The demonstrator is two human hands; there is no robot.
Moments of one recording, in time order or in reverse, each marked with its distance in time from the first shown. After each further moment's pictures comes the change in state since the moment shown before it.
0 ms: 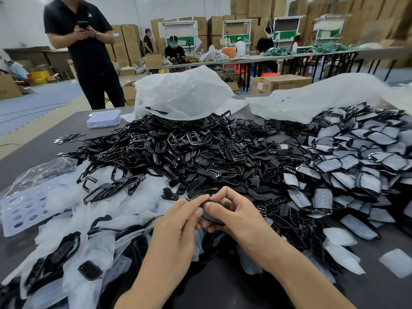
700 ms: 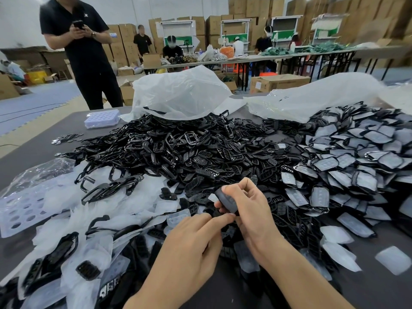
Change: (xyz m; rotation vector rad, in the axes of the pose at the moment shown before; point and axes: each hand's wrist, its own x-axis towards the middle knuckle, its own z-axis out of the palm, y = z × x) left_hand -0.009 0.013 0.008 0.303 -0.208 0.277; right_hand 0.001 -0.010 -0.005 0.105 0.353 -0.035
